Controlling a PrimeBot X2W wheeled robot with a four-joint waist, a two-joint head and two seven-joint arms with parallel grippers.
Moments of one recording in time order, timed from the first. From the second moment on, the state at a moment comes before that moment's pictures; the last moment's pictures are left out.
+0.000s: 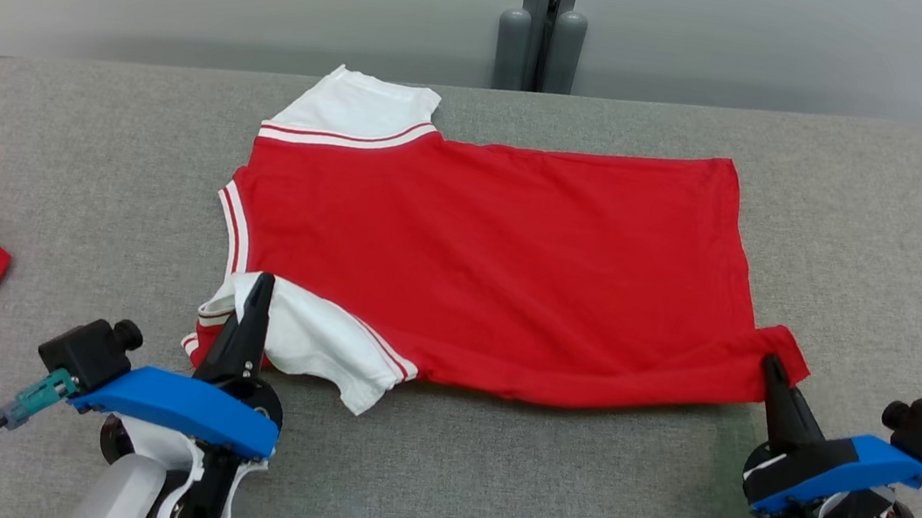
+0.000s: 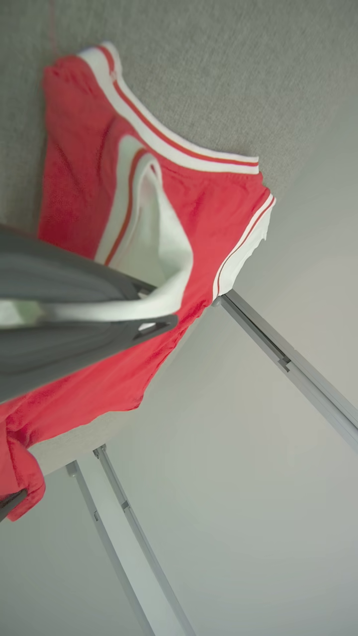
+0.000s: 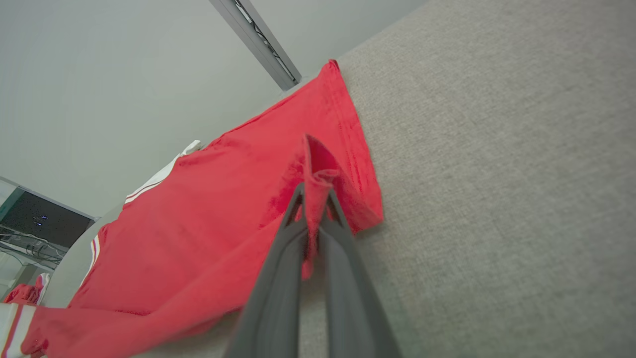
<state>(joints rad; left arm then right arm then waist) -0.23 0.18 -0.32 0.33 -1.01 -0.13 -0.15 -0.29 -0.11 0.00 0.52 0.68 0.13 -0.05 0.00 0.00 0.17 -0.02</state>
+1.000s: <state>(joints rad) -0.38 0.27 -0.40 0.63 -0.86 -0.13 -0.26 -0.49 -0.22 0.19 0.79 0.57 0.13 -0.22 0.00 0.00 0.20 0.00</state>
